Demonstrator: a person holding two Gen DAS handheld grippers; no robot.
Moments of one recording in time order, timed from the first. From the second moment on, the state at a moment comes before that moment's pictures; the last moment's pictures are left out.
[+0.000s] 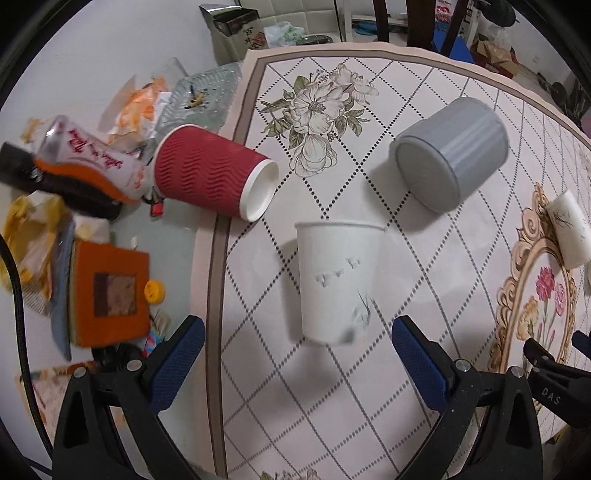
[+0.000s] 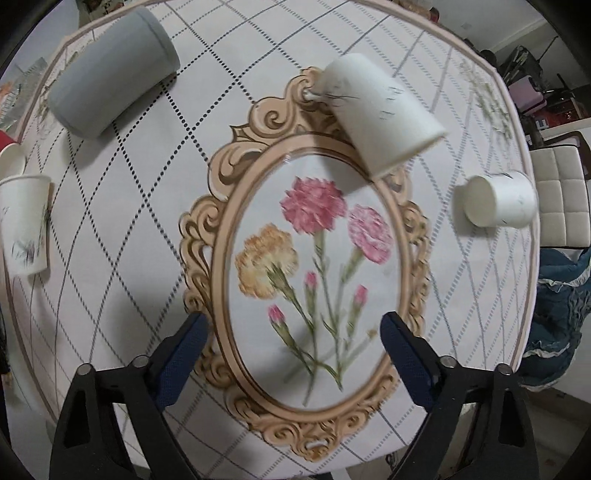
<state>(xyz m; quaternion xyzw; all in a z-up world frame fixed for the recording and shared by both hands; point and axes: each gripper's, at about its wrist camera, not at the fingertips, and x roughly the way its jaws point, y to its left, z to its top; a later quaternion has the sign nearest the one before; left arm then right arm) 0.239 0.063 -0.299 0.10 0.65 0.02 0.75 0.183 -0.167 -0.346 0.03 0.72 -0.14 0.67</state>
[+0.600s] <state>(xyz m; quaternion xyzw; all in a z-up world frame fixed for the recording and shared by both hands) 0.280 0.075 -0.341 0.08 0.67 -0.02 0.73 0.237 -0.133 -0.379 0.01 0.74 -0.14 0.66</state>
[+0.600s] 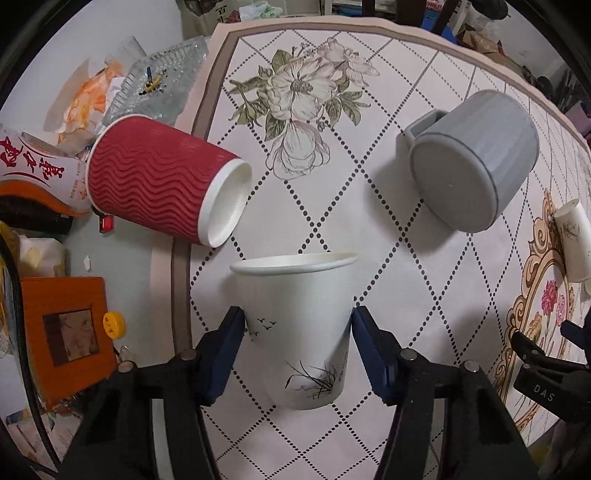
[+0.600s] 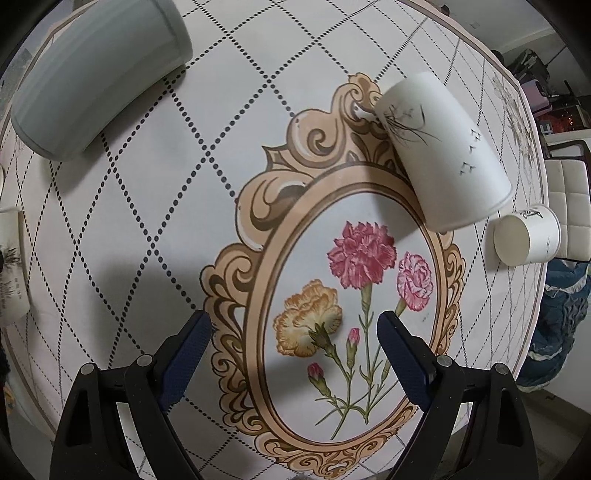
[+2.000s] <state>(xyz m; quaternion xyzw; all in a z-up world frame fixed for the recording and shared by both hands) 0.108 -0.124 -0.292 0.05 0.69 -0.06 0.72 0.070 -0.305 -0.322 0.06 0.72 -0.15 0.68</state>
